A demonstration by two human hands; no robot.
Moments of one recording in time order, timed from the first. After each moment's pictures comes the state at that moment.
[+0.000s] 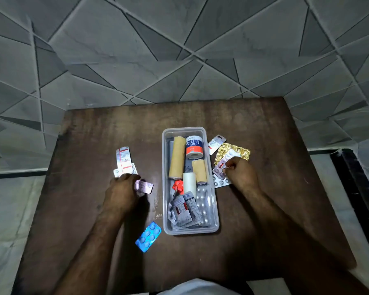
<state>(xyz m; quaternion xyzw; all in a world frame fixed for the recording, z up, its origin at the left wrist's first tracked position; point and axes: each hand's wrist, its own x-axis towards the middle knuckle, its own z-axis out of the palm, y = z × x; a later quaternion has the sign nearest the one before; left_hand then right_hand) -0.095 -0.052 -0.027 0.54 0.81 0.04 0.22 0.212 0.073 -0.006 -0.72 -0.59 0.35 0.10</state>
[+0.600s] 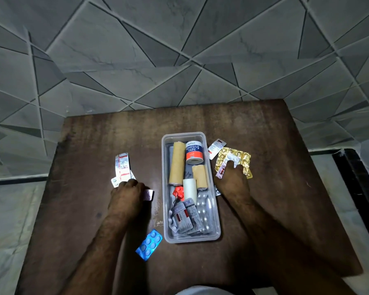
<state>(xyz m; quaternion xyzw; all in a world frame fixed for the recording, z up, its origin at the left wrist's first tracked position) -0.085 -0.043 -0.030 0.62 0.77 -0.07 0.13 0.188 0.064 -0.020 -0.73 -0.62 0.27 0.03</state>
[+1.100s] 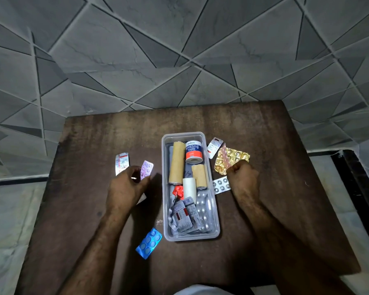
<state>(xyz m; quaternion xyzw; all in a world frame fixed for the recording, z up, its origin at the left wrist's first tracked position) -0.069 -0.032 0.015 0.42 0.84 0.25 0.24 0.209 0.064 -0.005 -0.78 -0.56 0.24 0.16</state>
